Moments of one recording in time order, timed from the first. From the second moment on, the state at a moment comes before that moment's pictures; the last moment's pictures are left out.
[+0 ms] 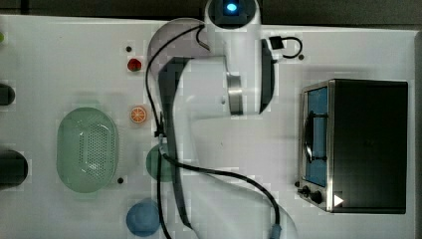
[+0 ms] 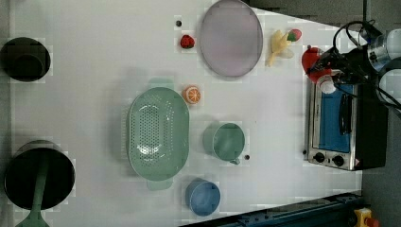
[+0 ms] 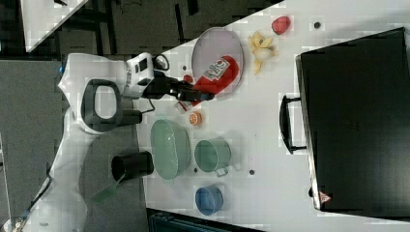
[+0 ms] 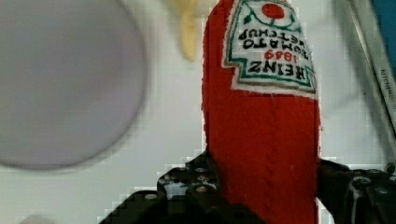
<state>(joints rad) -0.25 0.38 0.24 -1.70 -0.22 0.34 -0.18</state>
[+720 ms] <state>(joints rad) -0.27 0.34 0.28 -2.15 -0.20 0.82 -0.22</state>
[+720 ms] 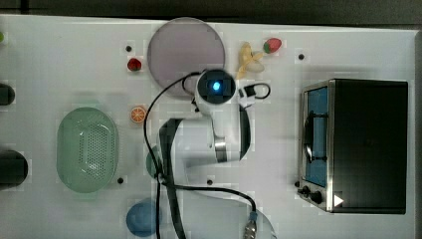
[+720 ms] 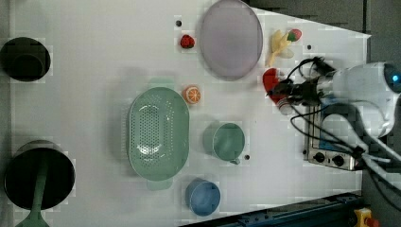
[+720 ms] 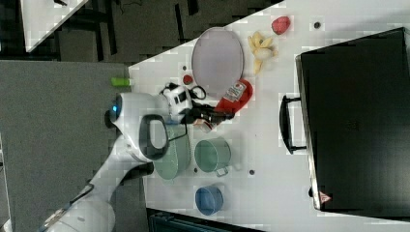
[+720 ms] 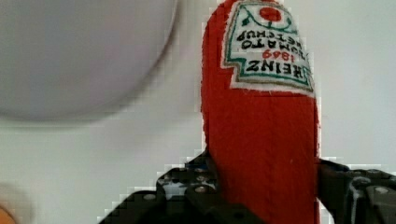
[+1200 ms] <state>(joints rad) -0.28 0.36 0.28 -2.30 -0.20 0.92 -0.22</state>
